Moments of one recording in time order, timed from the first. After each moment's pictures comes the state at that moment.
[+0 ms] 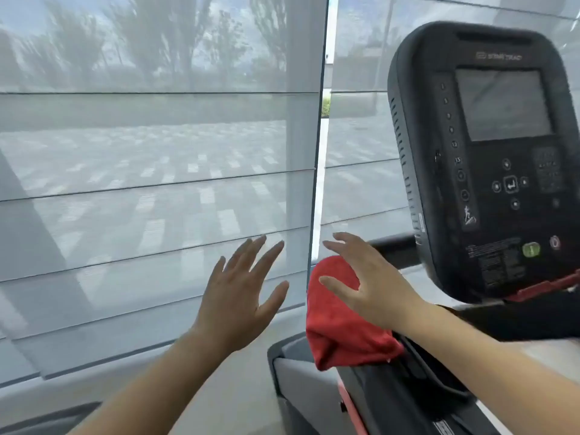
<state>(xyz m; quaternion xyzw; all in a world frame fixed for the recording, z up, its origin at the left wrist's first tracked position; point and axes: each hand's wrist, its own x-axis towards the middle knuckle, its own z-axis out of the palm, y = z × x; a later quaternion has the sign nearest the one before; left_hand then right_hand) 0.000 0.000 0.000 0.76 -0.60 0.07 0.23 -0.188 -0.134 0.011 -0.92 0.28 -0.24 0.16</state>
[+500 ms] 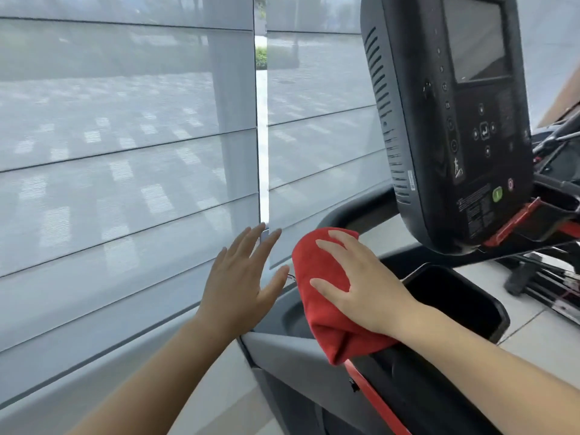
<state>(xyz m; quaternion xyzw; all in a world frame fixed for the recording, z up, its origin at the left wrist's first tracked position) 0.040 -0.071 -0.047 0.67 -0.70 -0.02 0.25 -0.163 -0.121 -0.029 -0.86 0.46 -0.17 0.15</state>
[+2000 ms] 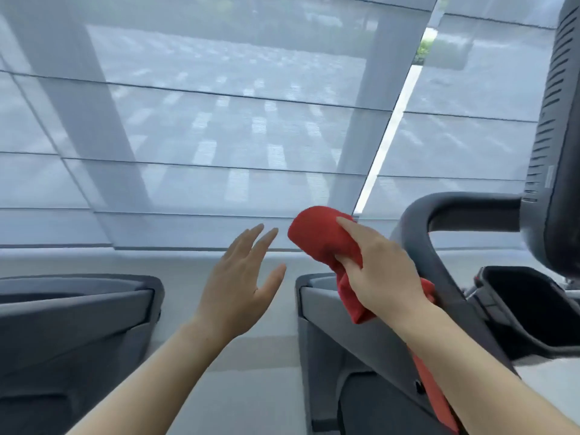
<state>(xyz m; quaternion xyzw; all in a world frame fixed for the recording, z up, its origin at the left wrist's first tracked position) 0.023 0.127 -0.091 0.81 -0.48 -0.02 0.33 -0.124 -0.019 -0.038 -0.92 0.30 -0.21 0.13</state>
